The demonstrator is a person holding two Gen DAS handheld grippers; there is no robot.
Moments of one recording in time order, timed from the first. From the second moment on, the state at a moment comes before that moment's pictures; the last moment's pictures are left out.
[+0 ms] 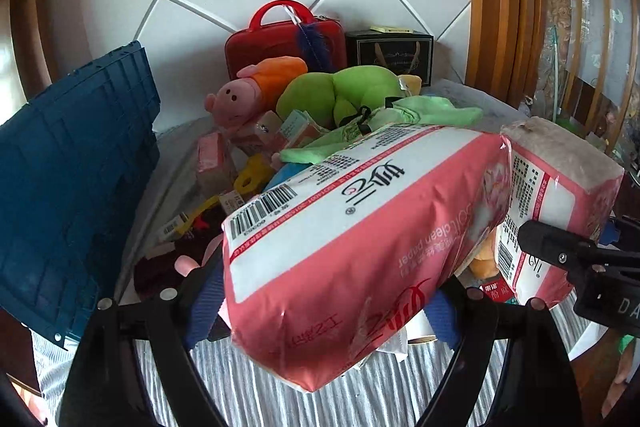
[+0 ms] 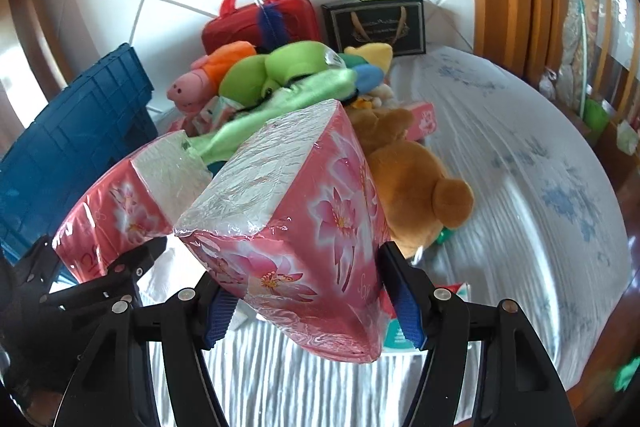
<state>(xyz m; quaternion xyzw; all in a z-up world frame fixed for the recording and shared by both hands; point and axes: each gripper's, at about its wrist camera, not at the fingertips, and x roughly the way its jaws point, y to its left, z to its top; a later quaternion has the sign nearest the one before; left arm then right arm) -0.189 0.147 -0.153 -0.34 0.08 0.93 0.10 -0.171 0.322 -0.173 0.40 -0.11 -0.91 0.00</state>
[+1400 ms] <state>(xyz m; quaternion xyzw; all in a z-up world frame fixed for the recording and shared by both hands) -0.303 -0.363 0.043 -0.27 0.02 0.96 -0.10 -0.312 -0.181 0.032 0.25 -0.01 -0.95 0.20</state>
